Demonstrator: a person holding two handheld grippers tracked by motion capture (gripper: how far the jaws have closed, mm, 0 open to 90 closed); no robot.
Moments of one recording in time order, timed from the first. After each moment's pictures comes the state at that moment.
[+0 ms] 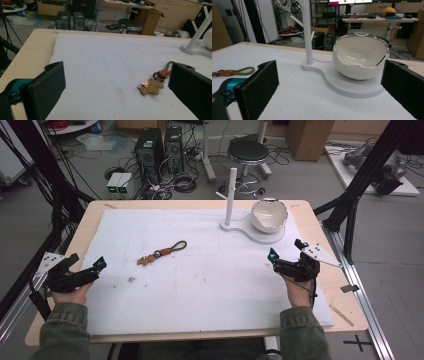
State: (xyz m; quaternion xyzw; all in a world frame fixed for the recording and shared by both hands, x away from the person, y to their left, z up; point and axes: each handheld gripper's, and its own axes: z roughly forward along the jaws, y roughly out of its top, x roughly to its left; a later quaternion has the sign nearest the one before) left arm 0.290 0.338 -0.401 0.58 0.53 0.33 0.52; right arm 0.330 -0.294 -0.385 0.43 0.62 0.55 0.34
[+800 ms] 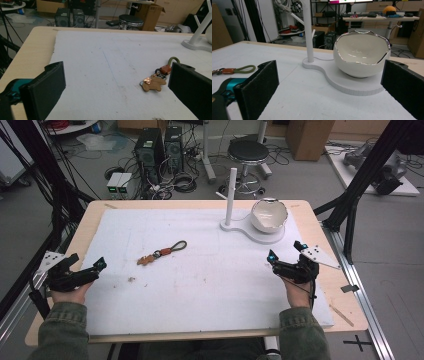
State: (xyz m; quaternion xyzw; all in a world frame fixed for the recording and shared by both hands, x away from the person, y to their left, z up) left arm 0.293 0.340 -0.399 0.59 0.54 0.33 0.50; right arm 0.328 -0.293 -0.389 0.44 0.63 0.55 0.34
